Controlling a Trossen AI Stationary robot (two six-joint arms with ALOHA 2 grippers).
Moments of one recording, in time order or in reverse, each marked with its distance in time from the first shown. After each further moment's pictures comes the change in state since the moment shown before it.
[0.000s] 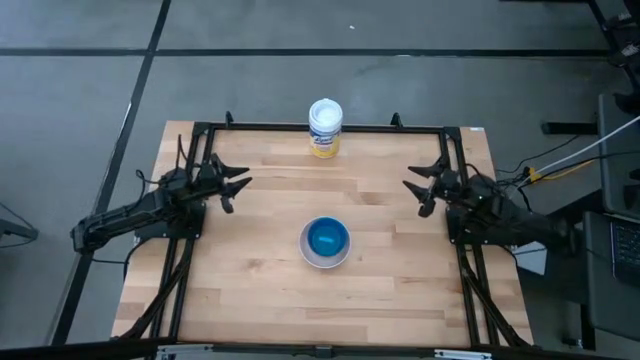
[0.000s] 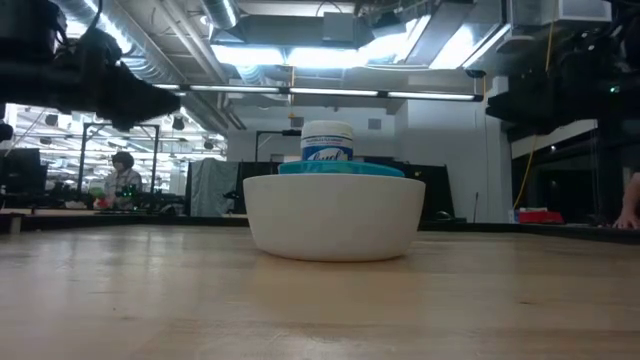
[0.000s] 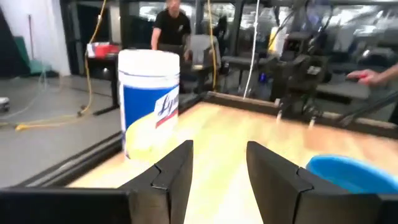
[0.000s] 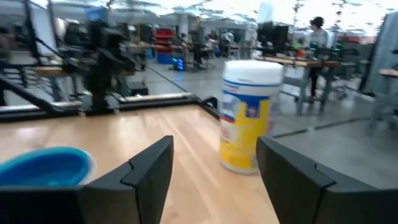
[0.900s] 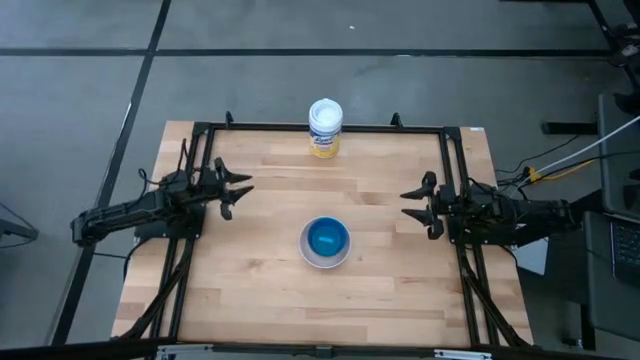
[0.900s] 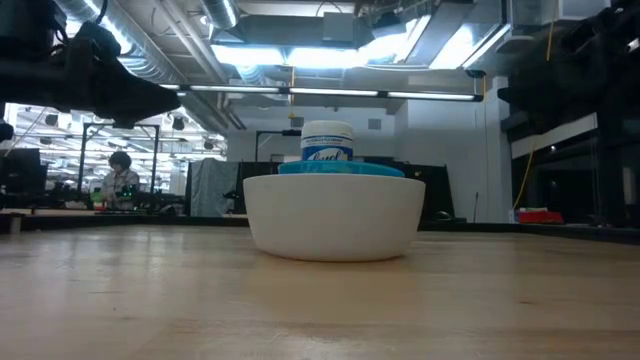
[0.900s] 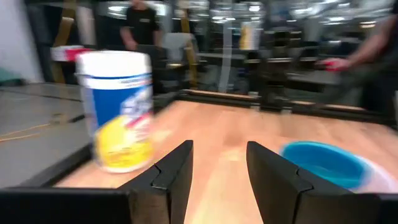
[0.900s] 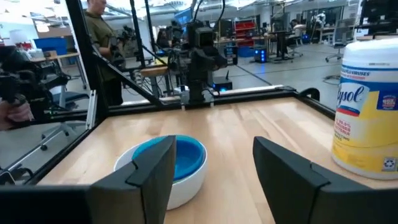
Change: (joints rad) left arm -0.090 0.007 0.000 -0.010 0.004 0.053; right arm 0.335 0.003 0.000 -0.006 -0.040 0.136
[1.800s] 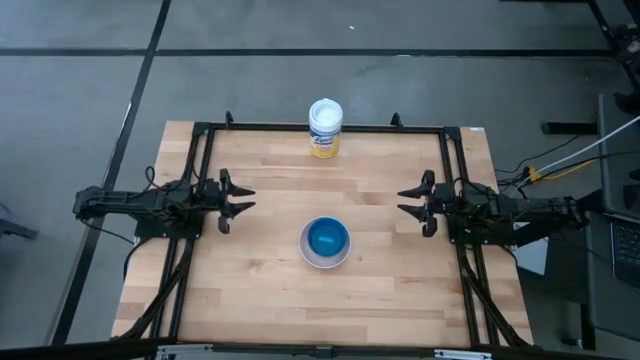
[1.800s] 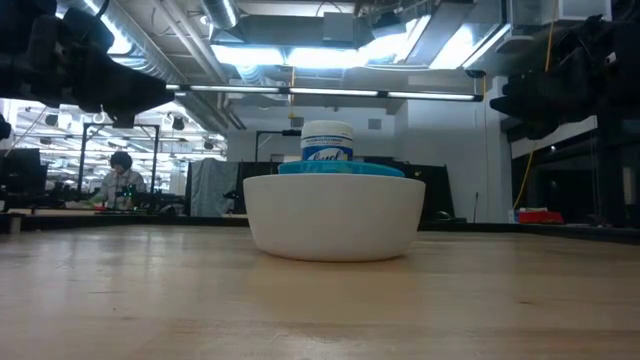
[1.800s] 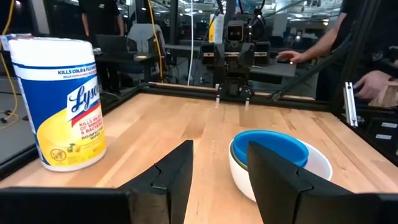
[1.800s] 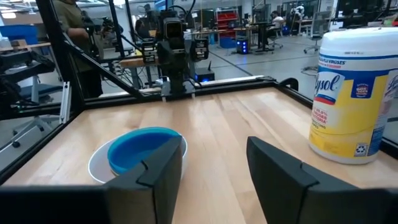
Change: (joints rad) left arm -0.321 0.045 0.000 0.021 -0.176 -0.036; right arm 0.000 0.115 0.000 0.064 0.079 -0.010
